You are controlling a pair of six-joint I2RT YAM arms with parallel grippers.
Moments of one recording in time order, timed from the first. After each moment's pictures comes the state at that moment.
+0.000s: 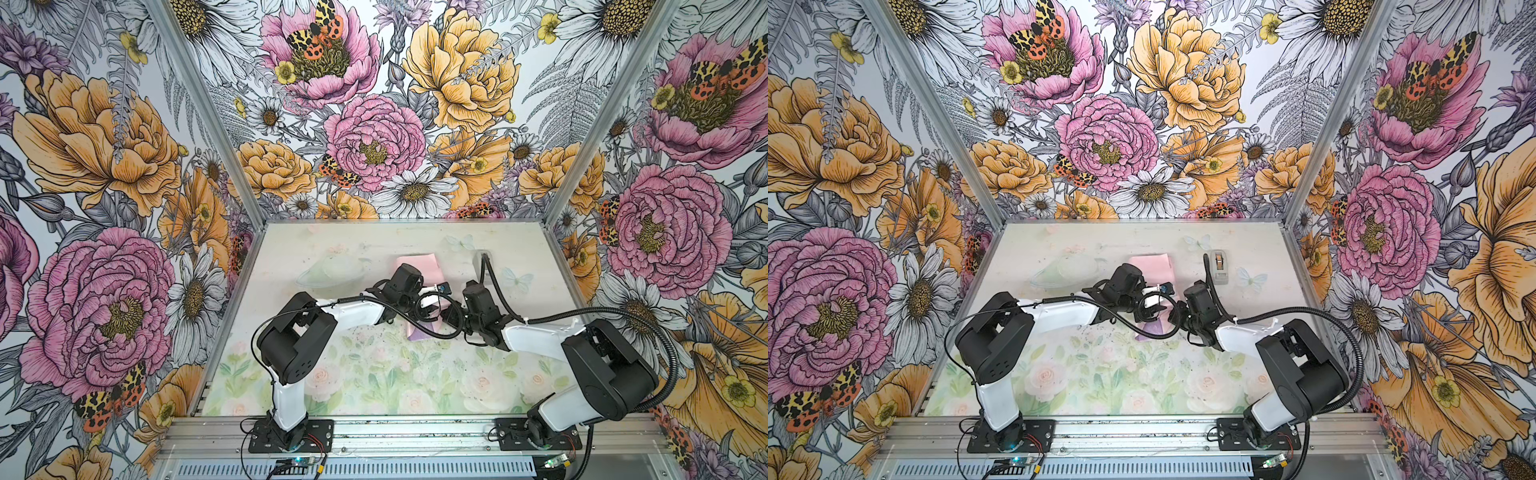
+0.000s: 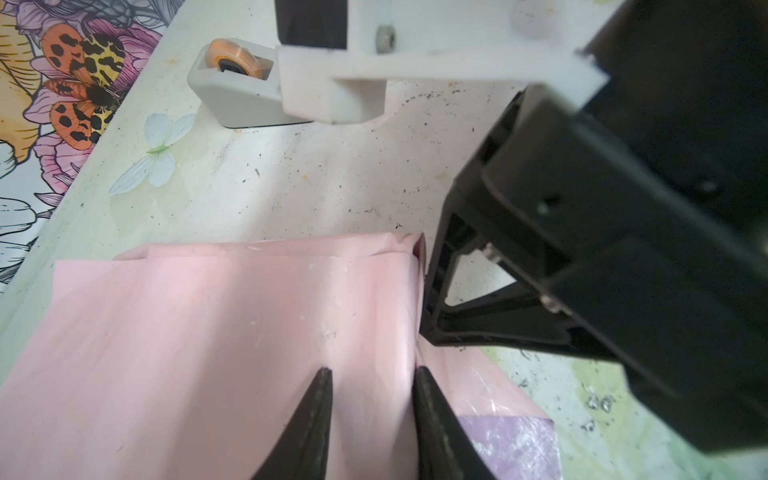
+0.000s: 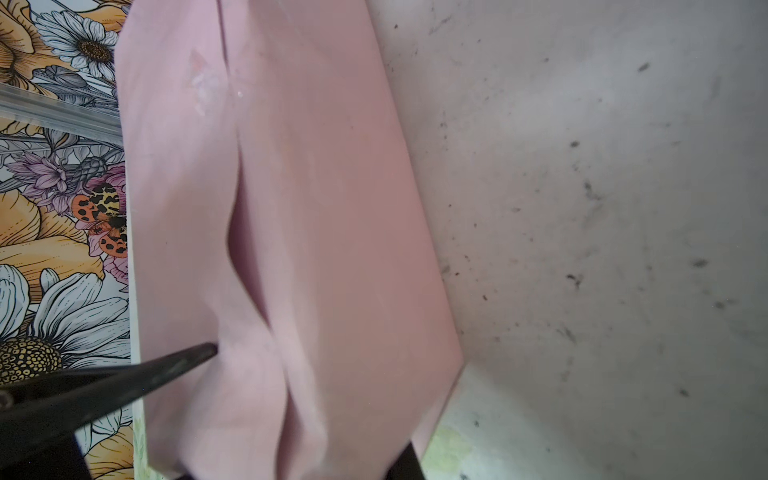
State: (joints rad) left arm -0.77 1.86 1.12 0.04 0.28 0.57; right arm 0.49 1.53 0.59 0.16 -0.18 0.92
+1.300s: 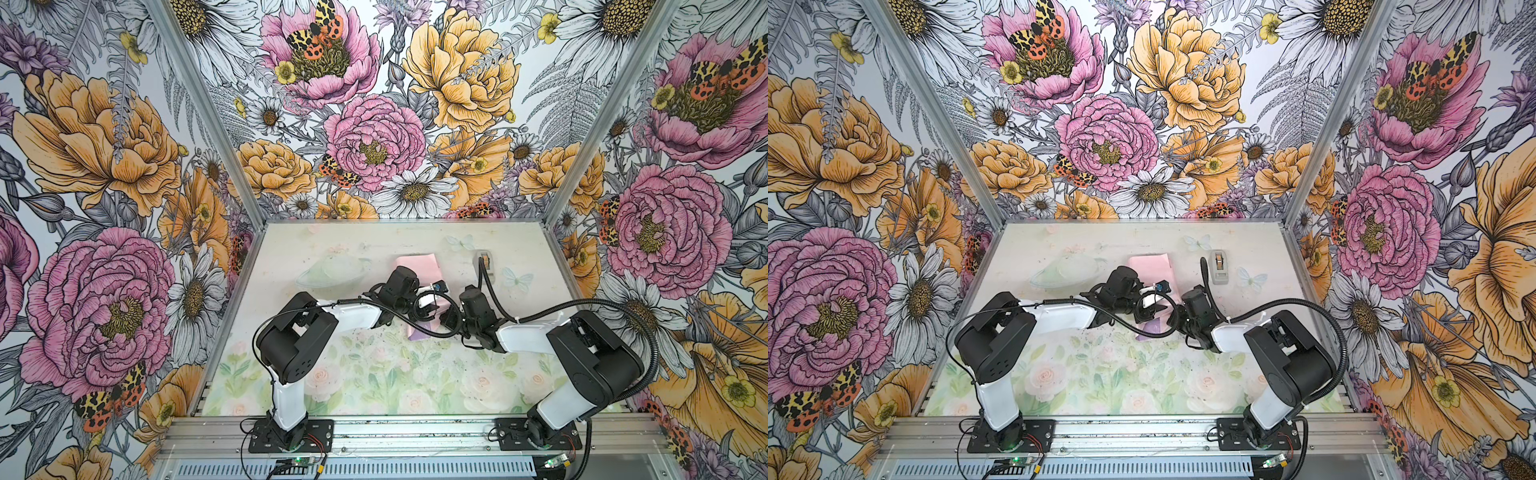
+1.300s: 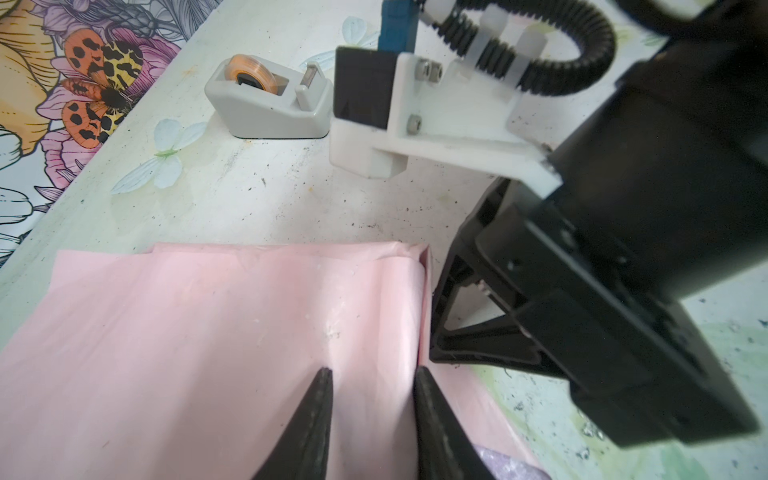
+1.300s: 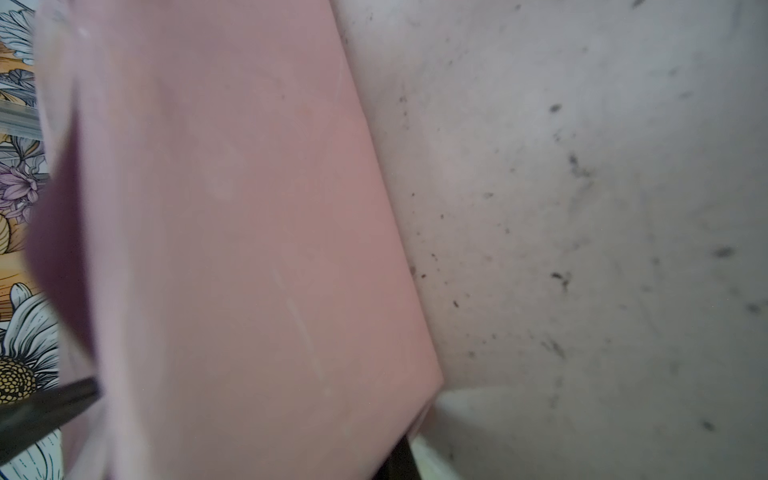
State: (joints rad) left arm -0.76 1.86 1.06 0.17 0.32 0.49; right arm 0.49 1.59 0.56 0.24 -0.15 0.95
